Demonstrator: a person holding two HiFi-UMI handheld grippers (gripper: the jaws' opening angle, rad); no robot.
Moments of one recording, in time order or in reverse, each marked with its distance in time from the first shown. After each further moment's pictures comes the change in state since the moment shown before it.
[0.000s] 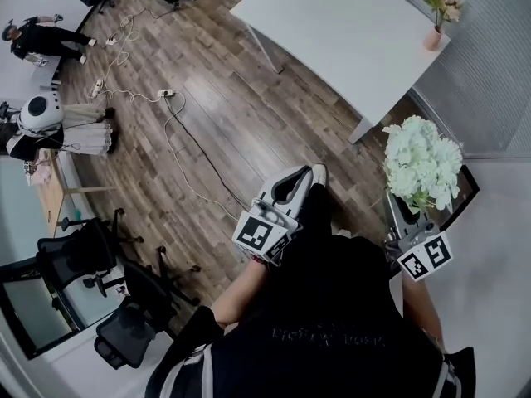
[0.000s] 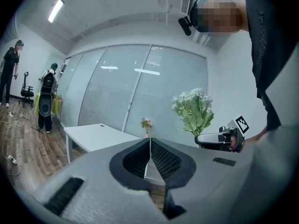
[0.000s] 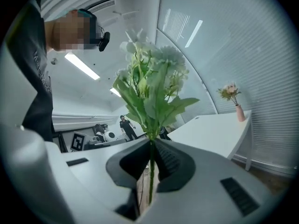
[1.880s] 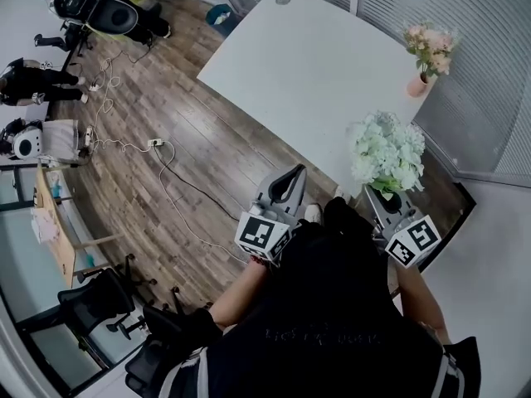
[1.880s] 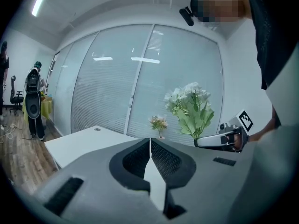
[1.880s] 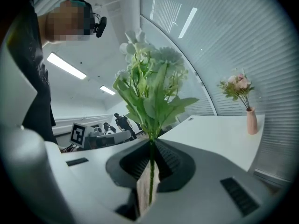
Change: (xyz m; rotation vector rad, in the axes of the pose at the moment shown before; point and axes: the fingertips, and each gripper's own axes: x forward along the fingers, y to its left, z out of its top) left arm 0.248 0.117 0.044 0.063 0.106 -0.030; right arm 0.171 -0.182 0.073 0.058 0.071 -0.009
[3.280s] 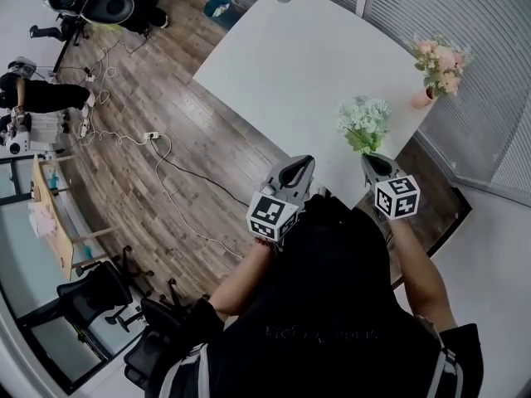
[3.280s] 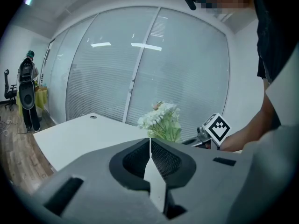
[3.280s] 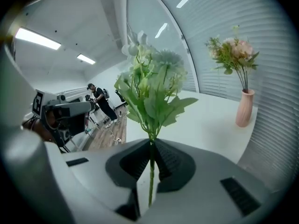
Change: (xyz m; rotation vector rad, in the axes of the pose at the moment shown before) left arm 0.077 0.037 -0.040 -0.035 0.146 -0.038; right arm 0.085 -0.148 -0.072 -0.030 0.384 -0.219
